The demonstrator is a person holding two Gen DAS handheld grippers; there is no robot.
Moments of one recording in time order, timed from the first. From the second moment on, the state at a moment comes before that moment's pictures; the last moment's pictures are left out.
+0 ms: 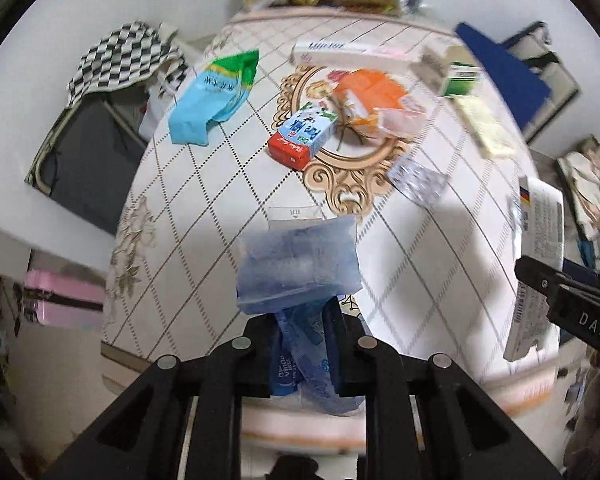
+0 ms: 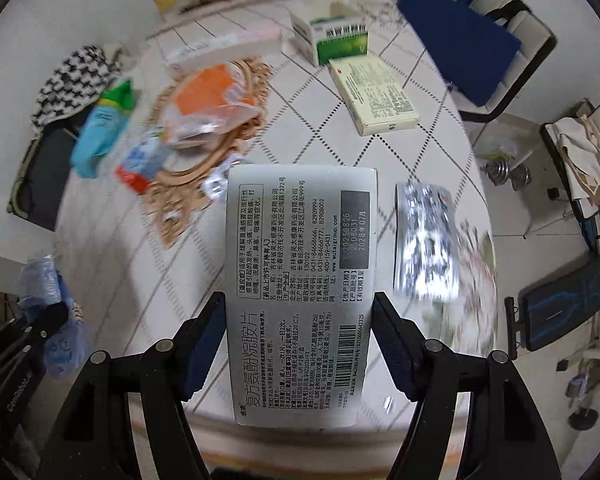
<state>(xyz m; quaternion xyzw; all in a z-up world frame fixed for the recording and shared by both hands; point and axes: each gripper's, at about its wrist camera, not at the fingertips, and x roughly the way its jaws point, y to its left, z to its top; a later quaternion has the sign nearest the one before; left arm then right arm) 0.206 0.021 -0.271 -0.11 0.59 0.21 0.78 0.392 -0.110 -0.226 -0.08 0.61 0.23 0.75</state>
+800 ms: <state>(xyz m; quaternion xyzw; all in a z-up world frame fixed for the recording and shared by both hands) -0.009 -0.042 -0.360 -0.13 0.66 0.12 0.73 0.076 -0.185 -0.298 -0.03 0.67 0.24 0.70</state>
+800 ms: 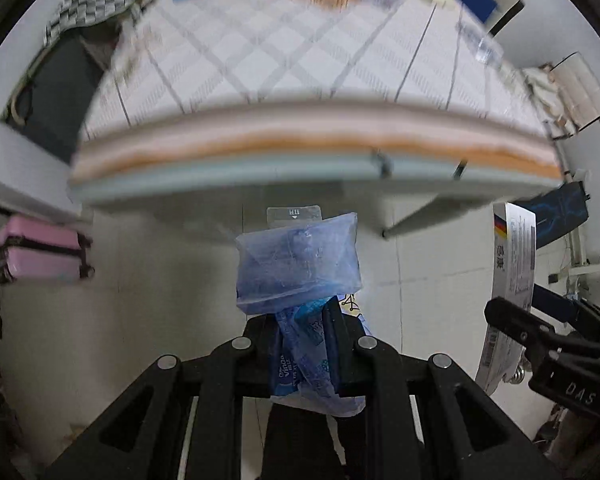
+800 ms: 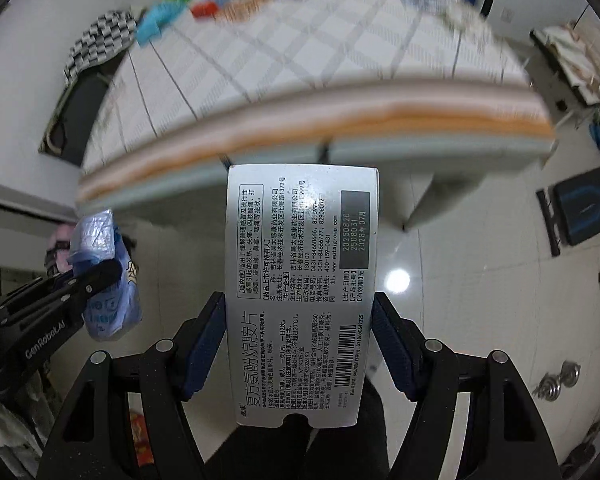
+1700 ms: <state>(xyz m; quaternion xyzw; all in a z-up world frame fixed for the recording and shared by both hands) -0.033 -0.013 -0.747 -0.26 0.74 0.09 0.61 0.033 -0.165 -0.755 -0.02 0.79 0.24 0.56</state>
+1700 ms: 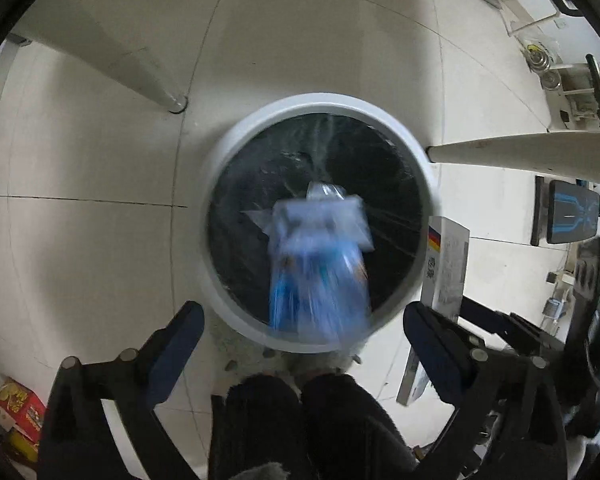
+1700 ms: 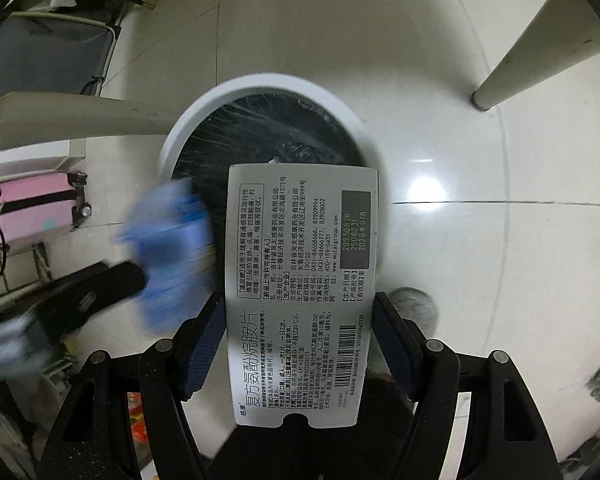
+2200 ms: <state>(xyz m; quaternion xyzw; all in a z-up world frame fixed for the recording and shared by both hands) -0.064 0.003 -0.647 -0.14 0.72 0.17 0.66 0.033 -0.156 -0.710 -0.11 0.75 0.19 0.62</state>
